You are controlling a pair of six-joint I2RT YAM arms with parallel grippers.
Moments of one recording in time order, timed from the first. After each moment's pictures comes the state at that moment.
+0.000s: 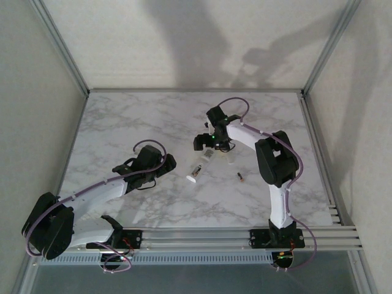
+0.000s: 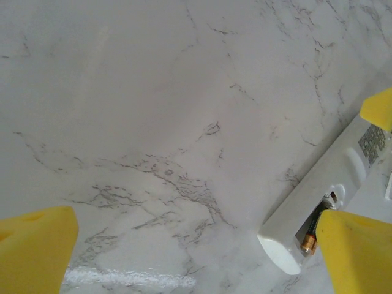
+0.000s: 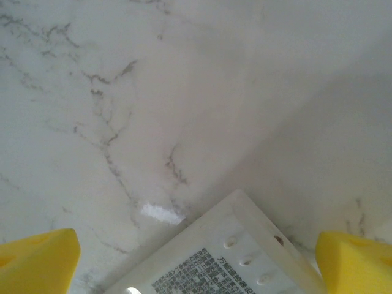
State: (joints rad) left arm -0.57 1.21 0.62 -0.30 -0.12 -1.00; right arm 0.55 2.05 1.49 -0.68 -0.23 0.36
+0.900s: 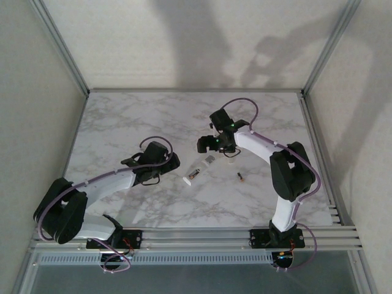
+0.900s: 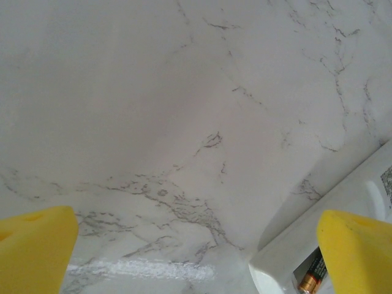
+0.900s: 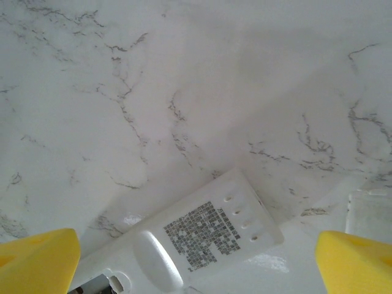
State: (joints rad) left arm -0.57 1.37 0.70 -0.29 -0.12 -0.95; right arm 0.58 1.83 1.33 -0.66 -0.12 0.42
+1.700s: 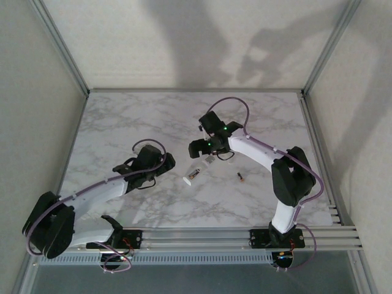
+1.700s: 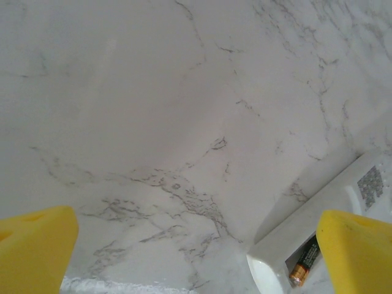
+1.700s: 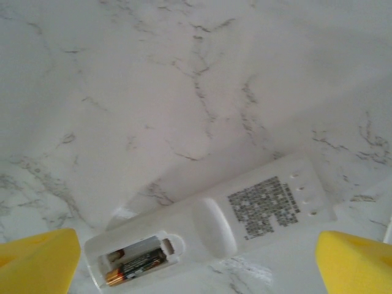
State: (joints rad) left arm -0.57 1.19 0.60 -0.29 -0.17 -1.01; right arm 0.71 1.79 1.38 -0.72 -0.07 0.37
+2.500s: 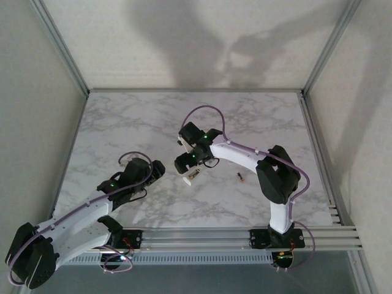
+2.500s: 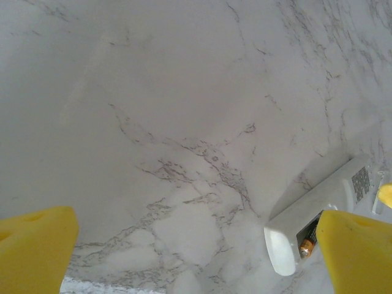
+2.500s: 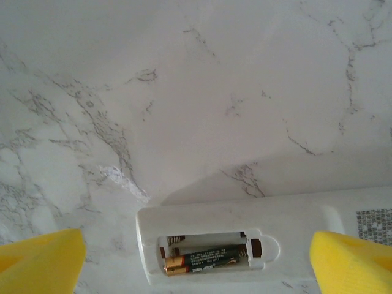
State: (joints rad) left arm -0.56 0.91 0.45 -0.36 -0.19 -1.12; right arm 0.86 1.90 1.45 -0.76 -0.08 0.21
